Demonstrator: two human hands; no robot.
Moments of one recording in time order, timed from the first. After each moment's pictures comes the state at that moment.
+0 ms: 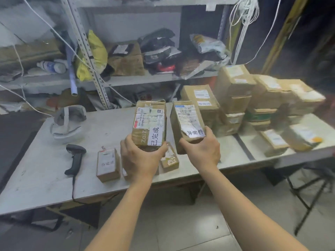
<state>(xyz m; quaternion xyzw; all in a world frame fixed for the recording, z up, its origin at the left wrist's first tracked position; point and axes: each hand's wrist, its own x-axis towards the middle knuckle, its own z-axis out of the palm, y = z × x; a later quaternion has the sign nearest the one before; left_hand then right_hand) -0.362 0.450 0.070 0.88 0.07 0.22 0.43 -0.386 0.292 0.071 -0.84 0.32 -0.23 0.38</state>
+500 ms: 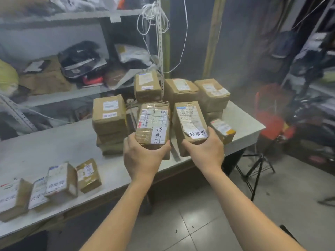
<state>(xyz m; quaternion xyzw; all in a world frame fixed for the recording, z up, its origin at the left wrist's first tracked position) -0.464 0.111 0.093 0.87 -0.05 0.17 0.46 -0.531 -0.039 0.092 -0.80 0.38 -0.28 0.36</state>
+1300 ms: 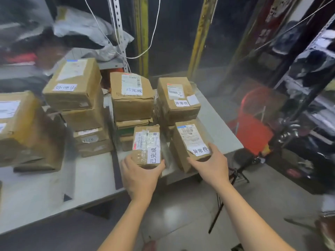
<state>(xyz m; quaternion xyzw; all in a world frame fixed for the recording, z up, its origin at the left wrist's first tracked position) -0.413 -0.185 -0.027 0.89 0.08 0.06 0.44 -0.491 -0.365 0.027 -0.83 0.37 -0.12 0.39</state>
